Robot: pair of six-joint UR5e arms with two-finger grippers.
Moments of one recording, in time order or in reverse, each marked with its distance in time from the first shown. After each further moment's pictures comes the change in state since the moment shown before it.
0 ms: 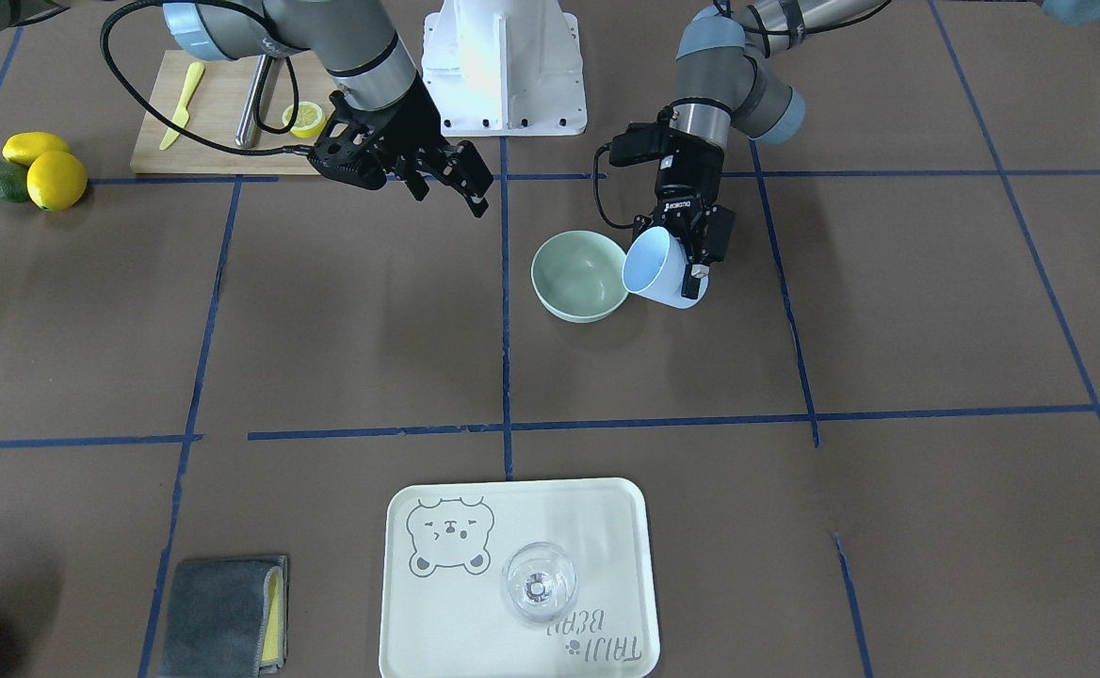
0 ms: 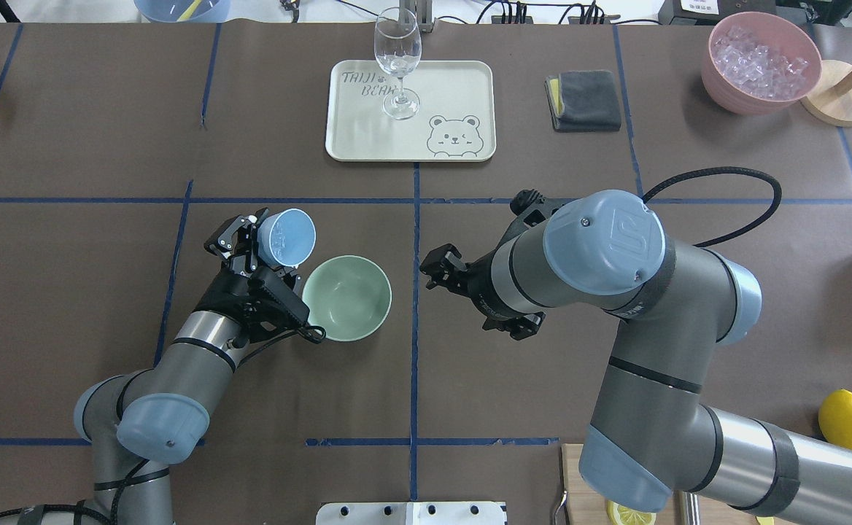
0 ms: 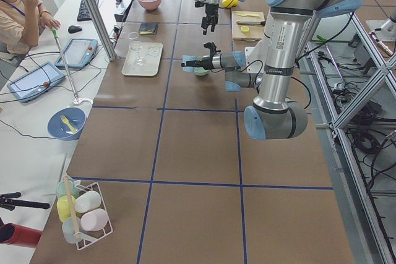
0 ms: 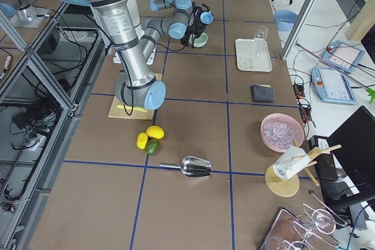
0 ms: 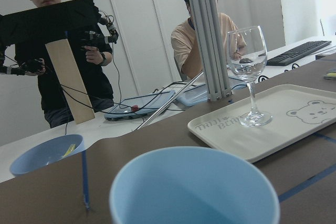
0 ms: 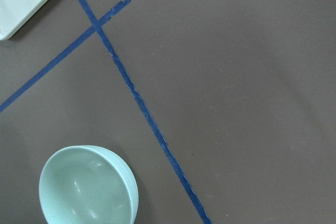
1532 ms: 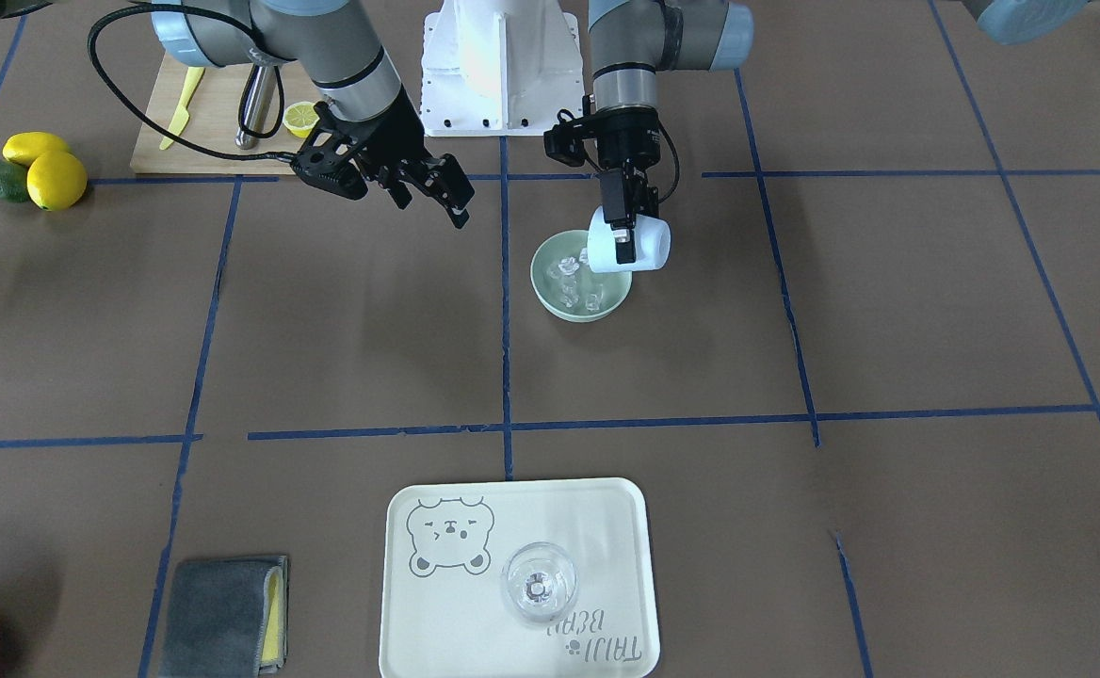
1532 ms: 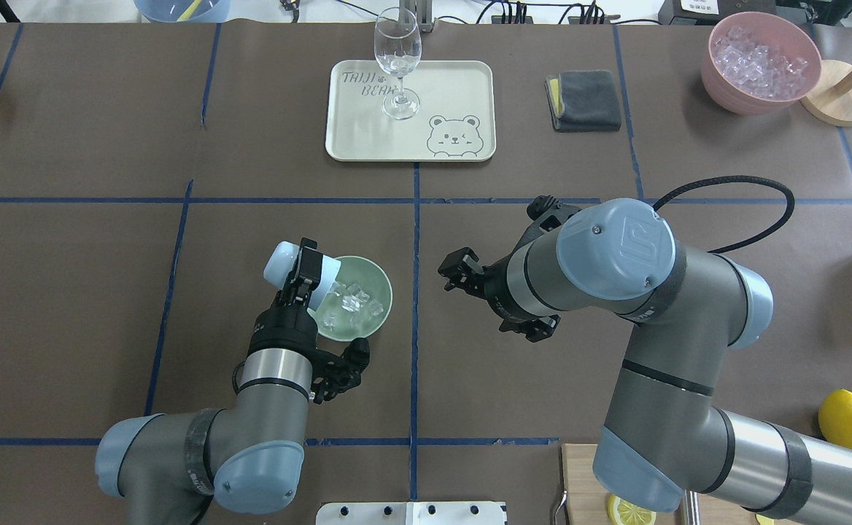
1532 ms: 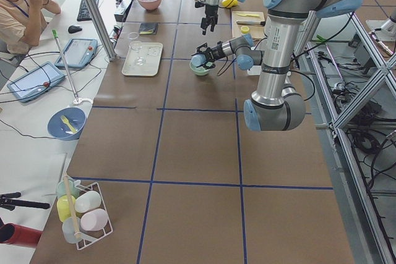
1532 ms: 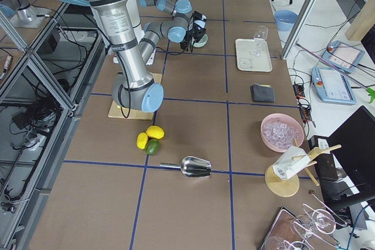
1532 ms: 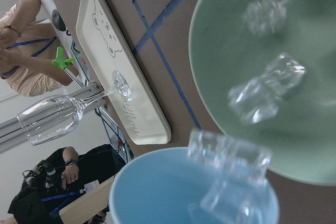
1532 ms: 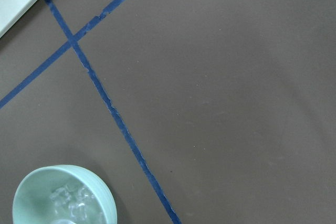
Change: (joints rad) left arm 0.099 -0.099 -0.150 0.764 0.148 0.554; right arm 0.000 -0.044 0.005 0.001 -0.012 0.013
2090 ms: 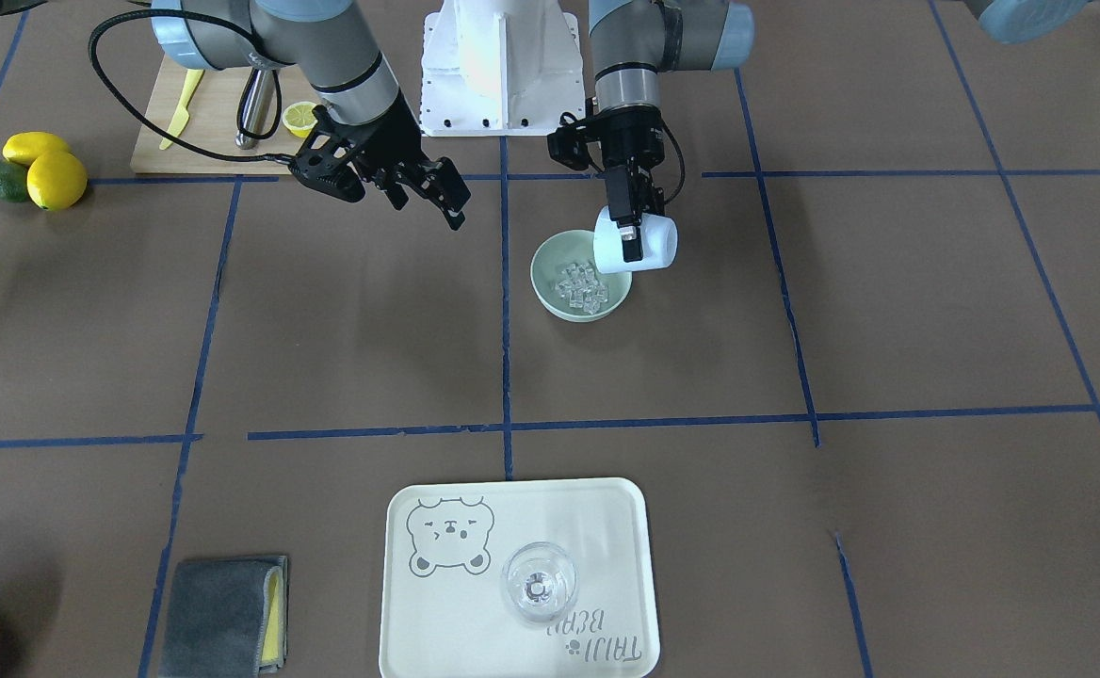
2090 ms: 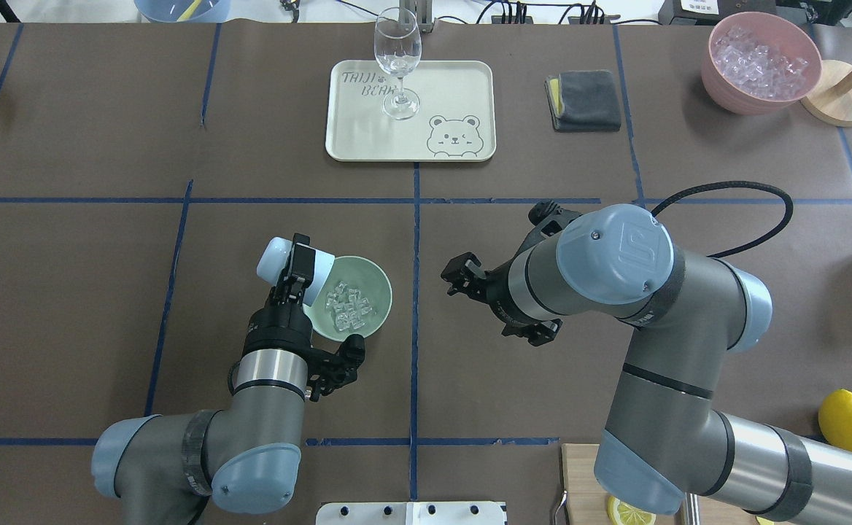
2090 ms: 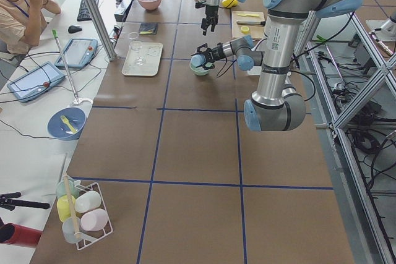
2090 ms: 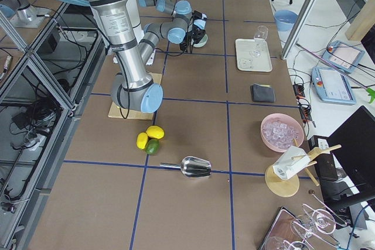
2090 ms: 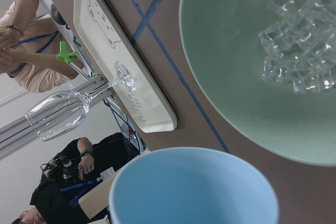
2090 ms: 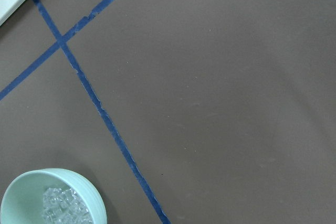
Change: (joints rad) left arm -0.002 0.014 -0.006 -0.002 0.035 -0.092; right arm -0.008 -0.004 -0.007 0.001 0.000 0.000
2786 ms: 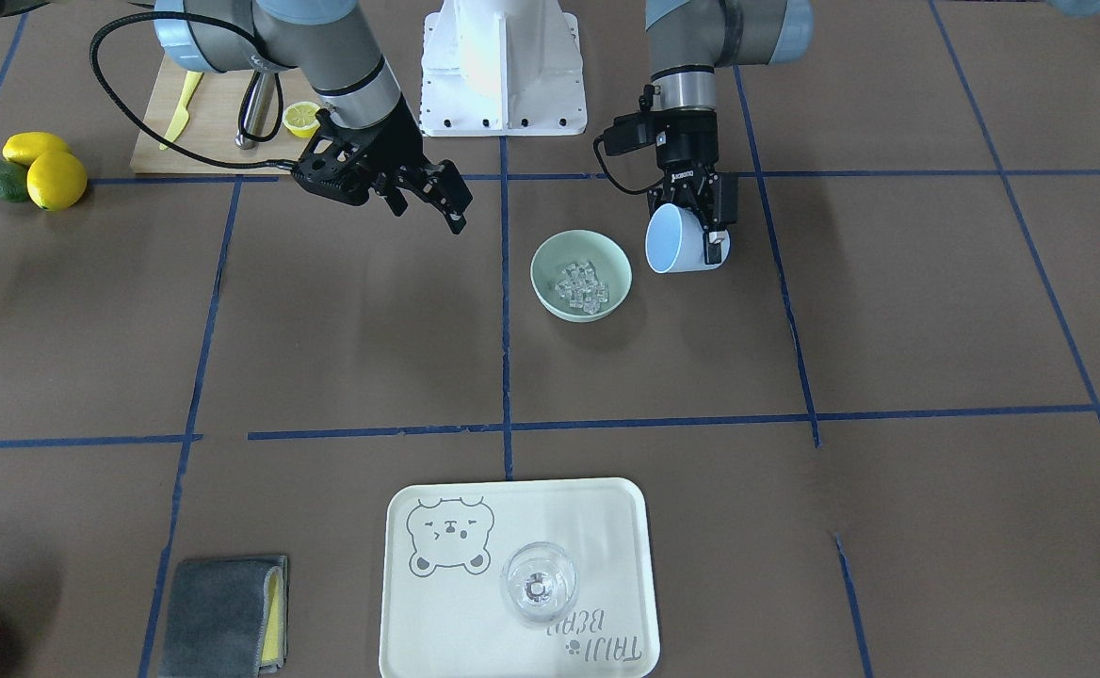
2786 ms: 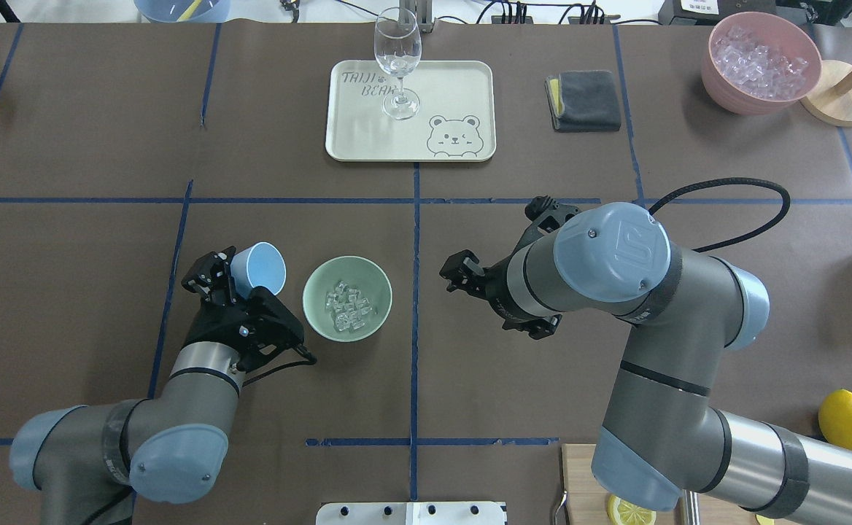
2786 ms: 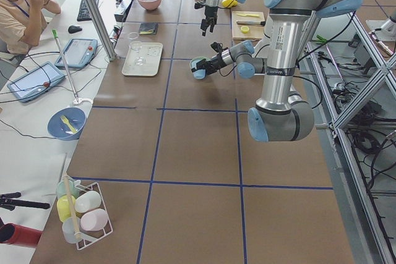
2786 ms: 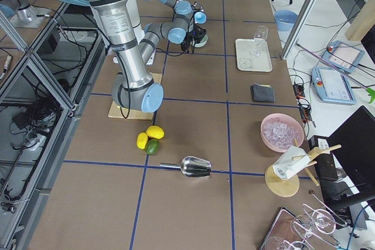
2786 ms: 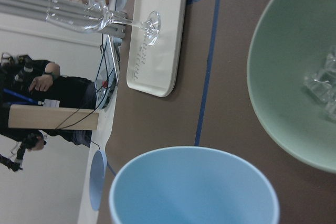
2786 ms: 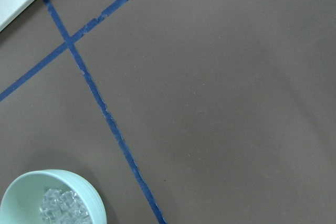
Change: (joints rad) left arm -0.055 0.164 -0.105 -0.044 -0.233 -1.058; right arm 0.005 0.005 -0.008 0.000 -0.015 -0.049
